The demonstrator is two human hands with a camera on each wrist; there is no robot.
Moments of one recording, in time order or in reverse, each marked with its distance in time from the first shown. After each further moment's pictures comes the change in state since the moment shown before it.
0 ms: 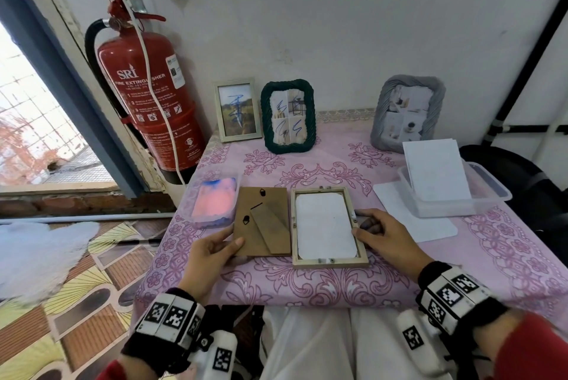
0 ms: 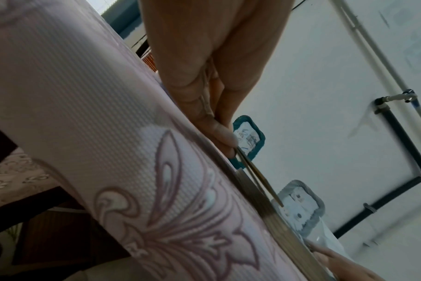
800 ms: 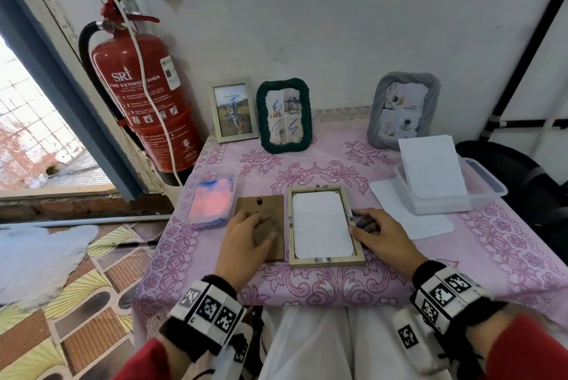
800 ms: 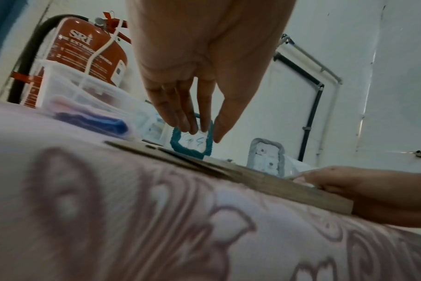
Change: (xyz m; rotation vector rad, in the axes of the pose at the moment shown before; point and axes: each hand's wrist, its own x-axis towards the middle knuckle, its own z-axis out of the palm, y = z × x) left_hand -0.003 0.016 0.052 0.977 -0.005 0.427; right_hand -0.001 0.004 0.002 -0.047 0.046 -0.034
